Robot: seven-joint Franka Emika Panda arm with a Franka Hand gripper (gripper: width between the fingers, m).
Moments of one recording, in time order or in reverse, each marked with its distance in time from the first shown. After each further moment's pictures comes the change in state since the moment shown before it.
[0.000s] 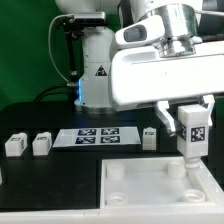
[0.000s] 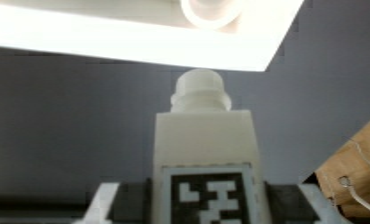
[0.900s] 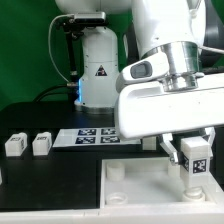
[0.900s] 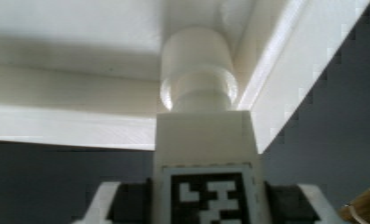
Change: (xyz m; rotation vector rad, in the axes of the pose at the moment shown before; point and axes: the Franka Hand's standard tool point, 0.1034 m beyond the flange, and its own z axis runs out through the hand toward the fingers) arm -0.031 -0.005 0.030 0.003 -0.044 -0.006
